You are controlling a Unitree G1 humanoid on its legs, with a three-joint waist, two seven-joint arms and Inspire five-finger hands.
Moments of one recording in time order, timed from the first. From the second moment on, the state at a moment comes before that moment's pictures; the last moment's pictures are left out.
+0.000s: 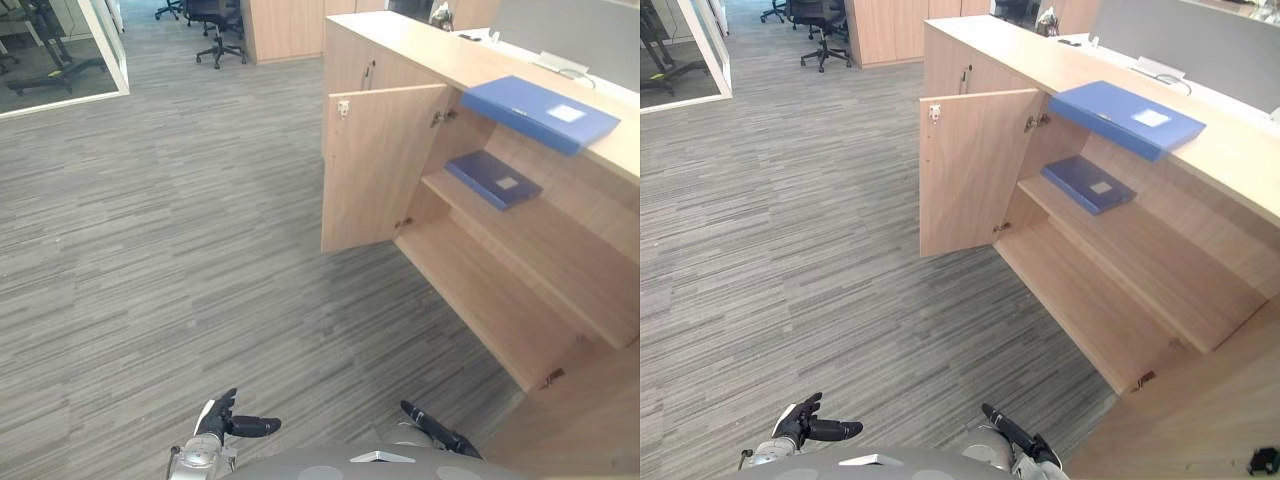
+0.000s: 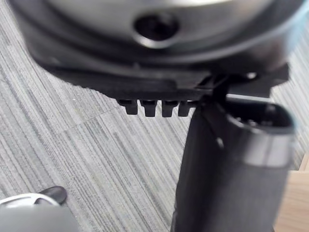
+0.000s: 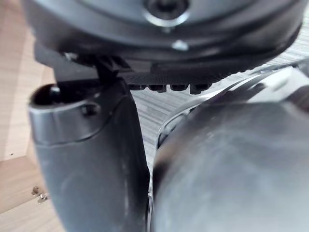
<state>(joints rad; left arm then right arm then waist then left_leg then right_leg) 0.12 0.15 0.02 1.05 0.08 -0.11 0.02 0.06 -0.04 -0.50 1.15 0.17 -0.03 0.08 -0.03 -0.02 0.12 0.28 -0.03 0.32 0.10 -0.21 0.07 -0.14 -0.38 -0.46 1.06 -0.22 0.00</state>
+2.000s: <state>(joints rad) 0.14 0.18 -0.04 1.02 -0.48 -0.08 -0.11 0.05 -0.08 -0.30 1.16 0.08 -0.02 0.12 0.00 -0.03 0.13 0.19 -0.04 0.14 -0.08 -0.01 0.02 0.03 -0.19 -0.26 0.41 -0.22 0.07</state>
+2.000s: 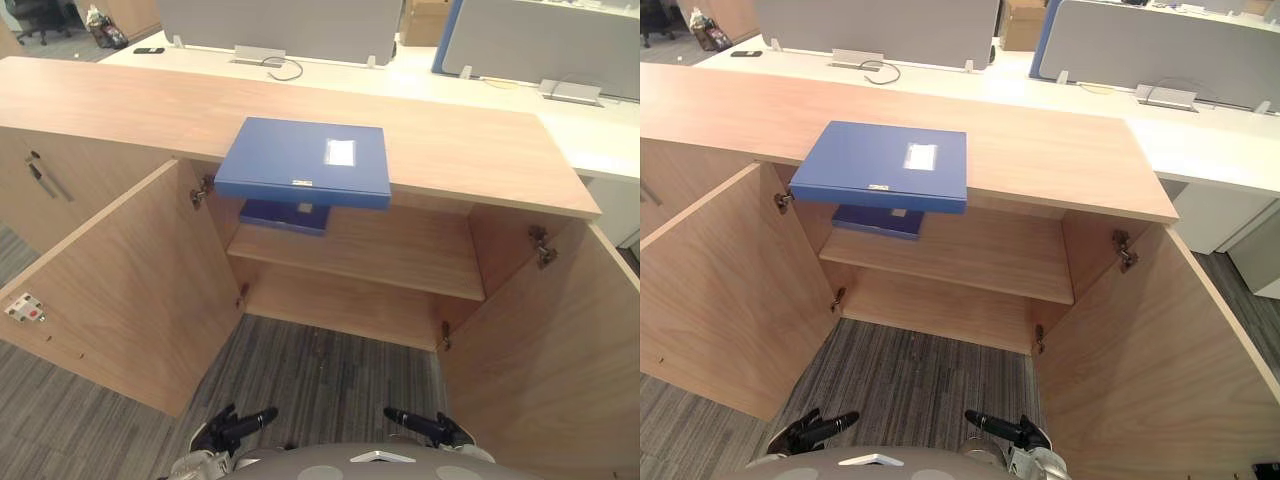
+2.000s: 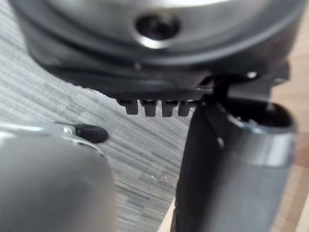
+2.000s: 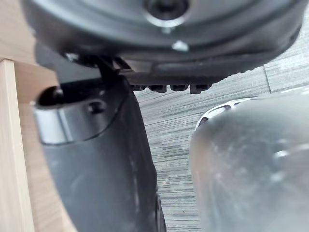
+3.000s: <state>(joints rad) 0.26 0.02 0.05 0.05 0.14 0.00 0.22 0.11 -0.11 -0.13 1.16 0.05 0.01 0.09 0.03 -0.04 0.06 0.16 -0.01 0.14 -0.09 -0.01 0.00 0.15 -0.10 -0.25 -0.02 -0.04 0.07</state>
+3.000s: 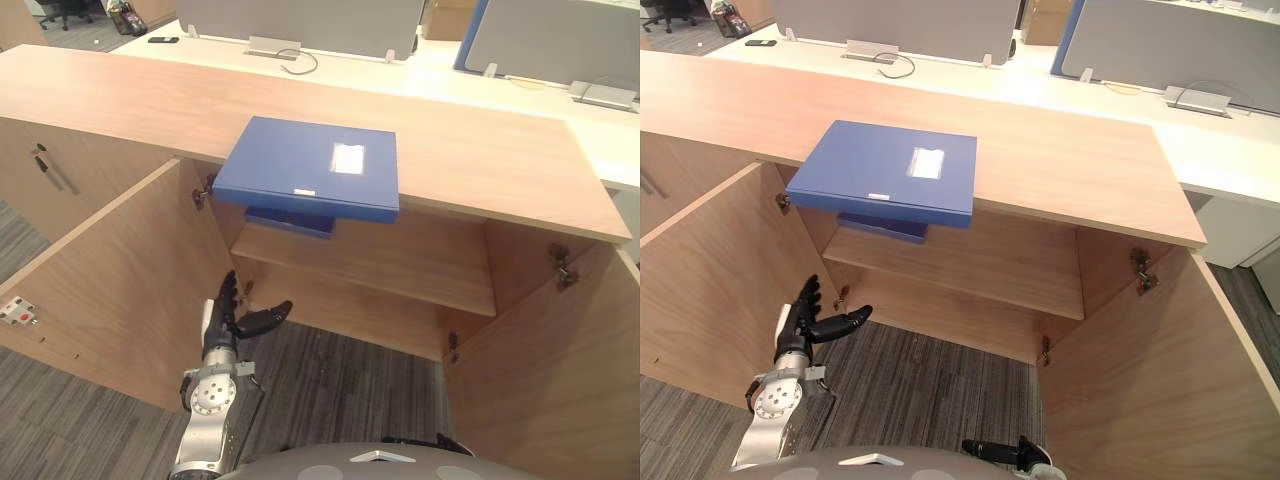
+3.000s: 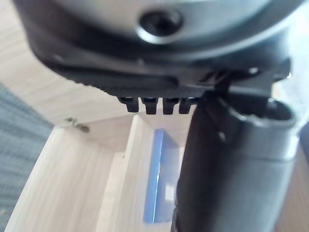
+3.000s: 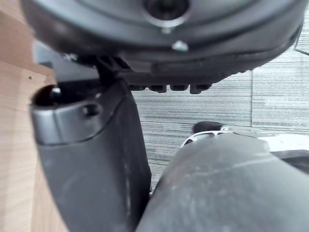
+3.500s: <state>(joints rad) 0.21 0.00 0.13 -0.27 0.64 0.03 0.43 0.13 -0.10 -0.10 1.16 0.05 -0.02 0.08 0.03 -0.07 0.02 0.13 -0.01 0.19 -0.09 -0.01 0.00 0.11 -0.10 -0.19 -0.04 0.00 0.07</state>
